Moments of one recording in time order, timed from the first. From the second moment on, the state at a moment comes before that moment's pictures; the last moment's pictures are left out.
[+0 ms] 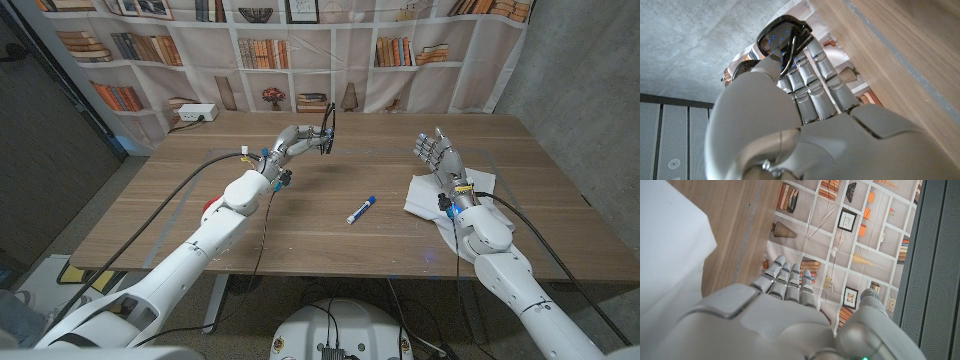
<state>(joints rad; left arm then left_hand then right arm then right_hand) 0.81 0.43 0.44 -1.41 -0.35 -0.35 -0.10 1.19 0.11 0.43 -0.12 0.18 0.95 0.00 0.31 0.26 1.04 -0.13 0.27 0.30 1.10 -0.19 0.23 0.20 0.89 -0.09 0.52 0.18 -1.18 -0.42 -0.12 -1.62 0.48 0.33 0.06 0.20 -0.02 0.30 -0.09 0.19 0.26 0.03 0.20 0.18 0.27 0.06 0.22 0.18 0.19 0.02 0.19 0.18 0.19 -0.03 0.38 0.17</state>
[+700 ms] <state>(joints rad) 0.73 0.21 0.41 -1.15 -0.65 -0.38 -0.46 1.19 0.11 0.44 -0.12 0.18 0.95 0.00 0.32 0.28 1.04 -0.12 0.27 0.33 1.10 -0.18 0.23 0.21 0.89 -0.09 0.52 0.18 -1.29 -0.53 -0.04 -1.73 0.40 0.38 0.00 0.22 0.00 0.31 -0.11 0.19 0.26 0.02 0.20 0.18 0.28 0.06 0.22 0.18 0.20 0.01 0.19 0.18 0.19 -0.04 0.37 0.17</state>
